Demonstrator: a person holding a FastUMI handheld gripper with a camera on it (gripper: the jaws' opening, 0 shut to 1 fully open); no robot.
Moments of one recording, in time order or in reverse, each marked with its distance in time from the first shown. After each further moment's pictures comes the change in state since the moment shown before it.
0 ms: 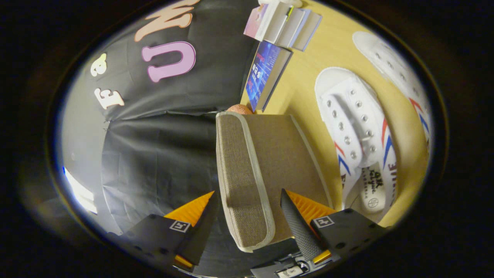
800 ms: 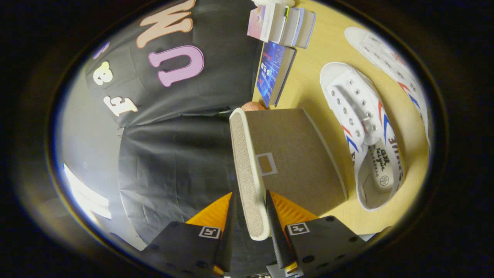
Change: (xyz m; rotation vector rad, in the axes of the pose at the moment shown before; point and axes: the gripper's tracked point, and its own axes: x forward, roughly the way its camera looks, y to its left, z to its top) arm -0.025 0.031 -0.018 -0.005 0.028 0.054
